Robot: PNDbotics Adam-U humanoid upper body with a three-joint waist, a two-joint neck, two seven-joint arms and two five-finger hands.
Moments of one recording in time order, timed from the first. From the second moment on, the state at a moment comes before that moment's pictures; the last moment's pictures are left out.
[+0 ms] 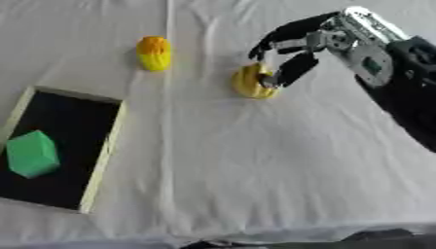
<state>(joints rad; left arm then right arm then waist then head) -0.30 0.42 0.17 -1.98 -0.11 -0.26 0.51 -0.87 -0.78 0.50 -1.31 0.62 -0.22 0.67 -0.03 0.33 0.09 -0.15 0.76</state>
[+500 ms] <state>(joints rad) -0.30 0.41 0.17 -1.98 -0.11 -0.26 0.50 -0.88 -0.76 0.48 -1.26 0.65 -0.24 0.68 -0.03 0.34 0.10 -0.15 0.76</state>
